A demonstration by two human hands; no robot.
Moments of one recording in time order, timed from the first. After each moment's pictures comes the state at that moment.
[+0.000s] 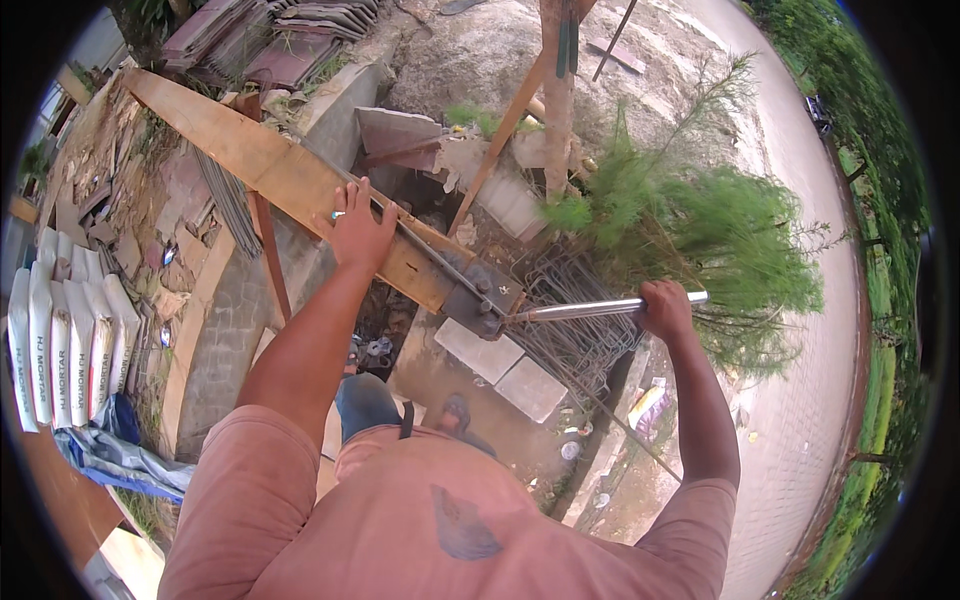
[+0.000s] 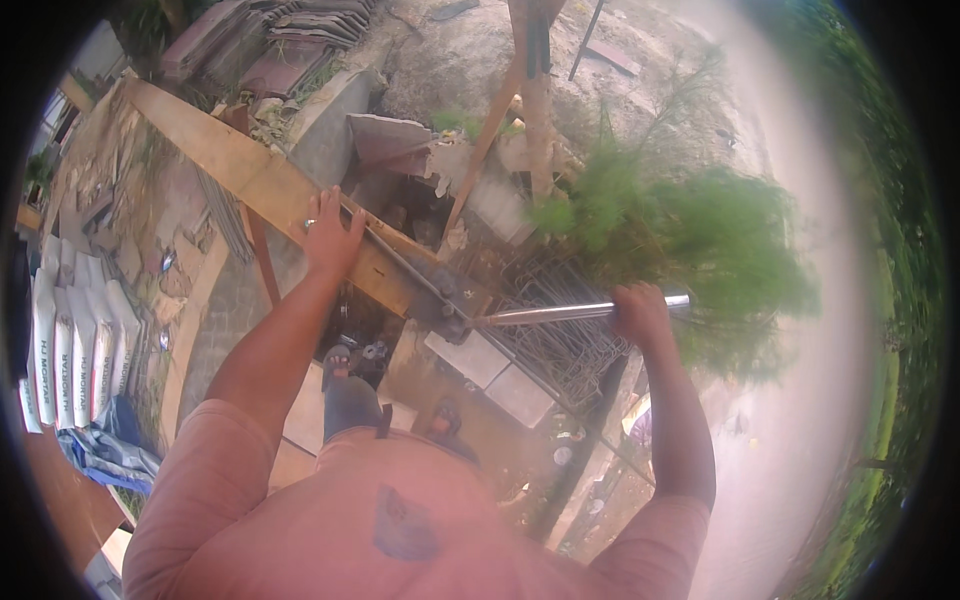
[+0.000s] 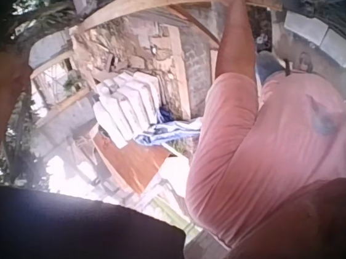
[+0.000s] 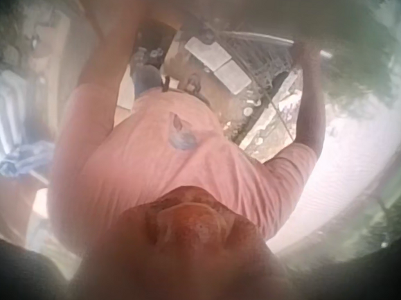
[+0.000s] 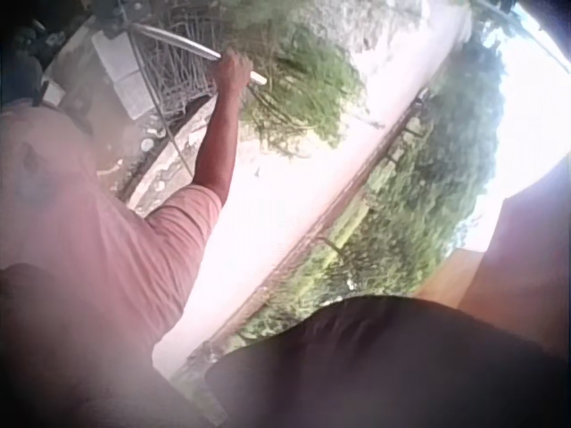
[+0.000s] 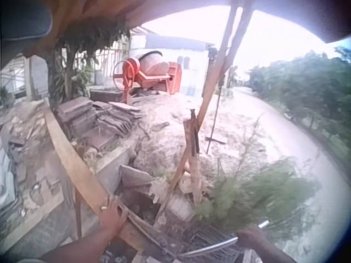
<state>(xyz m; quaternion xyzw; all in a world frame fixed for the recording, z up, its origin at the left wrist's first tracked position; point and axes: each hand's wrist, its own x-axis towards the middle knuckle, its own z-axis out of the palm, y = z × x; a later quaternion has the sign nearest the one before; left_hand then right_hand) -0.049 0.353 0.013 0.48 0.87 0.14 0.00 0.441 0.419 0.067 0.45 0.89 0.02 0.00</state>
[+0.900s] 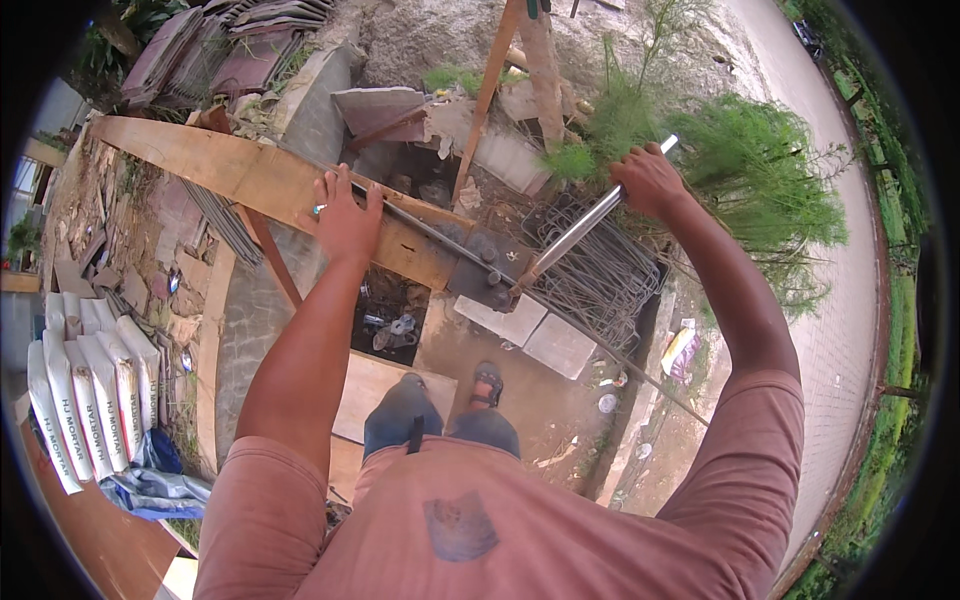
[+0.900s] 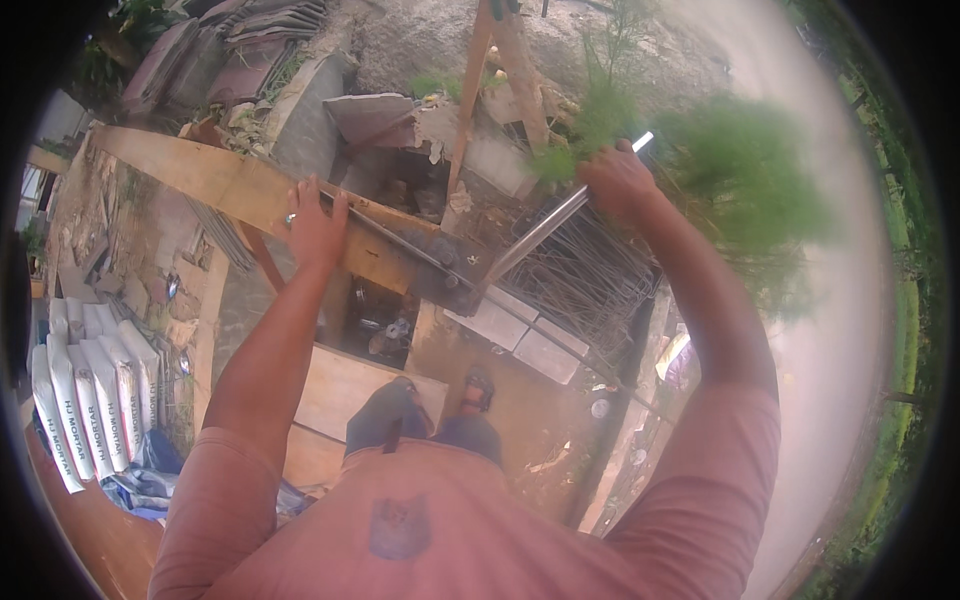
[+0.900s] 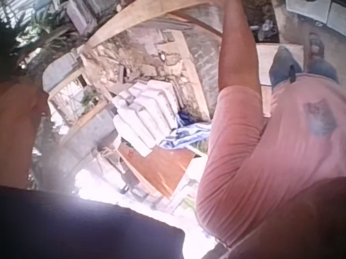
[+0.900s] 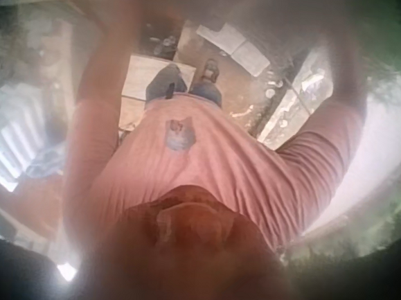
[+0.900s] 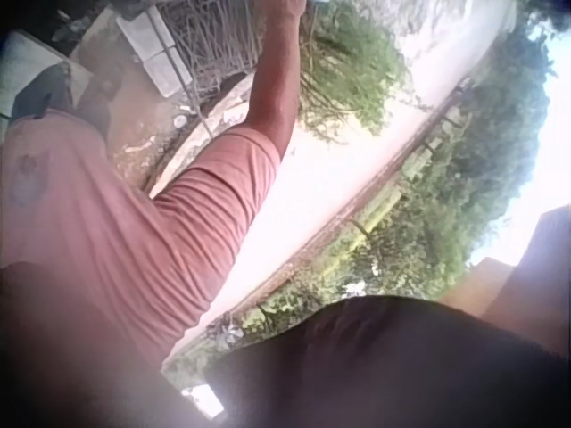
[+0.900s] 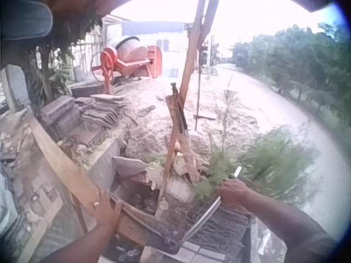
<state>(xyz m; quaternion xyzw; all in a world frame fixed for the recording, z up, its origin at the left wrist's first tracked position) -0.063 0.364 0.005 0.49 0.86 0.15 -0.02 0.349 0.508 0.088 0.39 0.91 0.04 0.13</state>
